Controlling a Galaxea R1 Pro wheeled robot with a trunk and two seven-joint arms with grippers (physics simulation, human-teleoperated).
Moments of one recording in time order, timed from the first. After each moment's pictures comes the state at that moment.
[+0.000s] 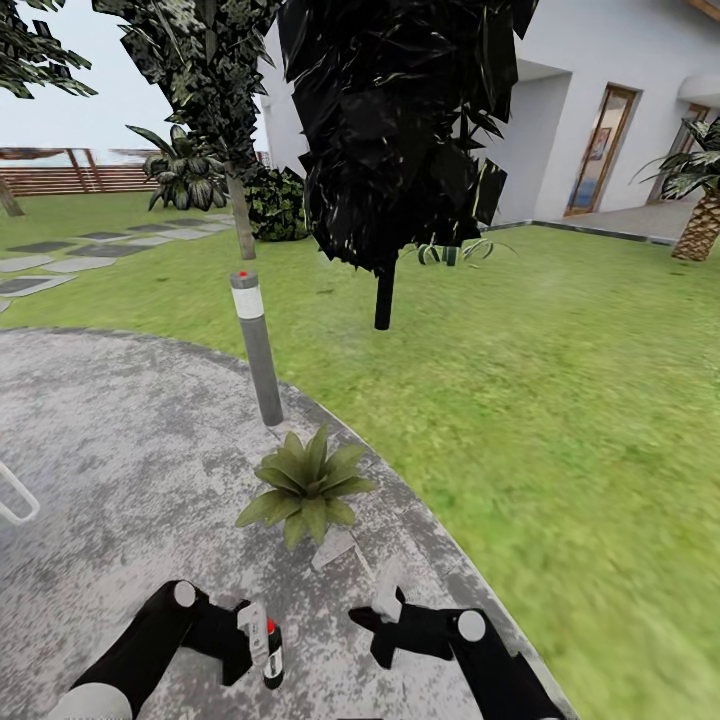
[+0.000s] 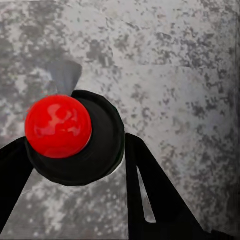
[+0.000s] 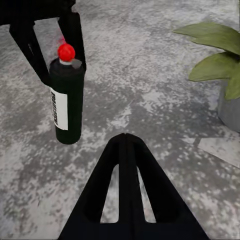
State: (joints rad) left arm -0.49 0.09 0.03 -0.72 -0.82 0.00 -1.16; right arm -0.42 0.15 -0.02 -0.72 0.59 -0.30 0.90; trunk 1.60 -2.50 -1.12
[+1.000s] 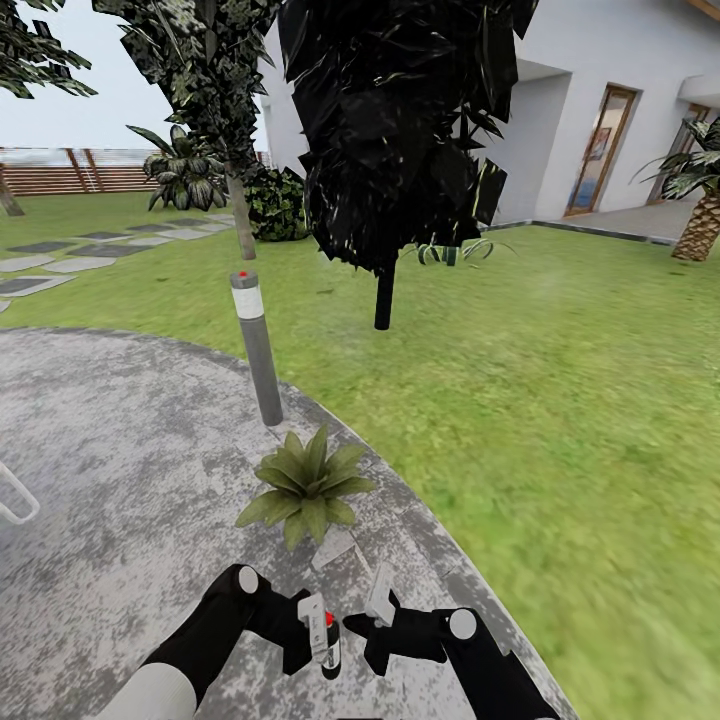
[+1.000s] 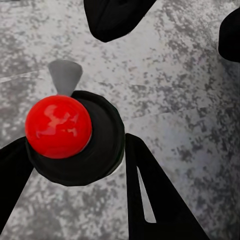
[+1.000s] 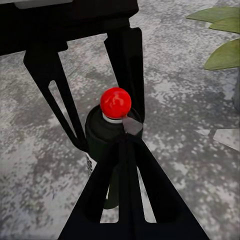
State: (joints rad) left arm -0.54 -0.06 -0.09 -0.73 -0.85 0.02 -1.15; right arm -0.42 0.16 0.02 -0.73 0.59 -0.22 0.90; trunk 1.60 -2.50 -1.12
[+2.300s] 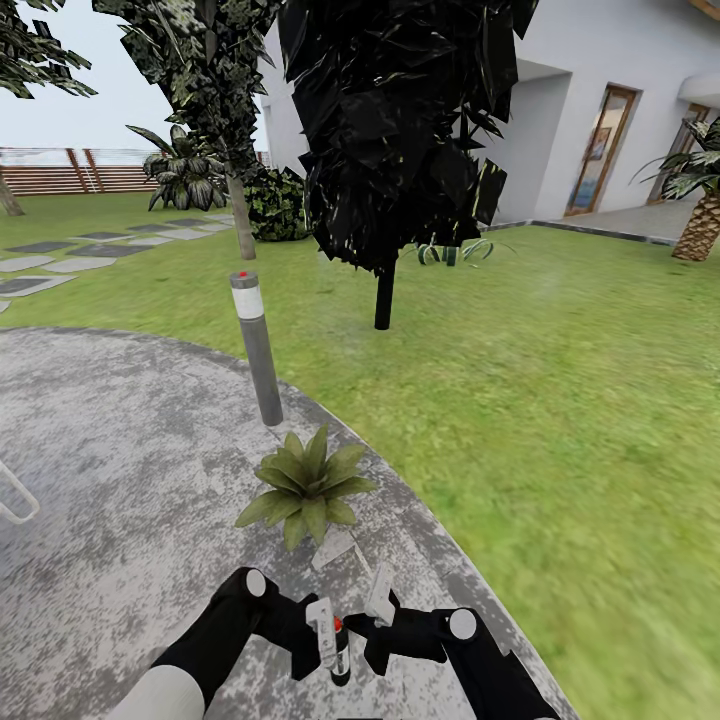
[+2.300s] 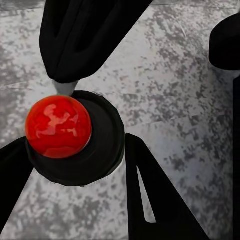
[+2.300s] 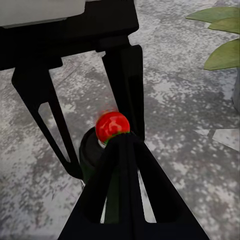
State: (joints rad) left arm -0.53 -0.09 -0.09 -0.72 -0.85 0.01 -1.15; right arm -0.42 0.16 0.02 -0.73 0.59 -0.22 0.90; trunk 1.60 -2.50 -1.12
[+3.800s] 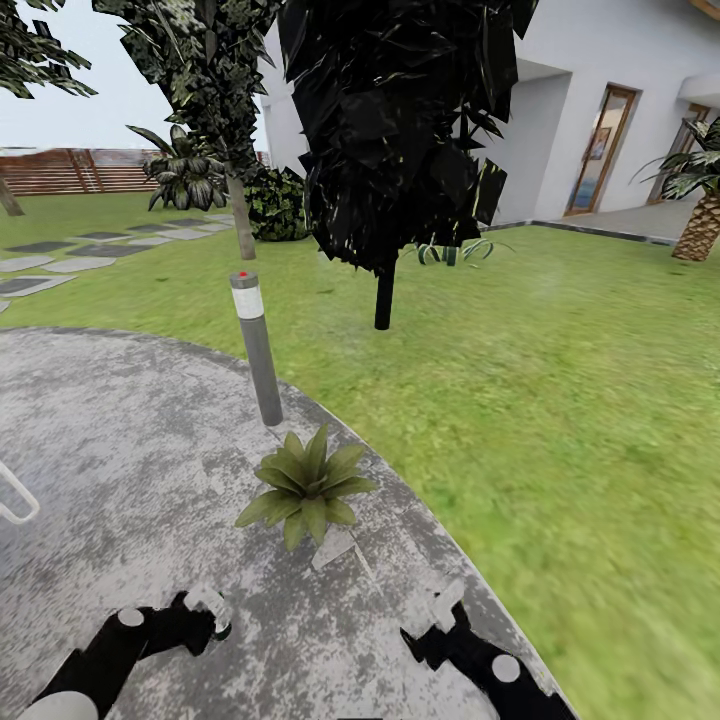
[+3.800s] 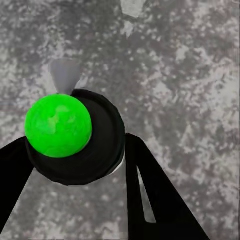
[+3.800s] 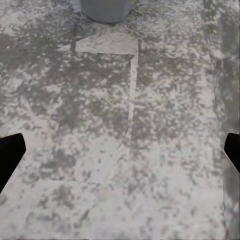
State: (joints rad) left arm -0.52 0.14 0.37 -0.52 -0.76 -0.01 -0.68; right arm -0.42 0.07 -0.15 -0.48 0.59 -0.27 0.38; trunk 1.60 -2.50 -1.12
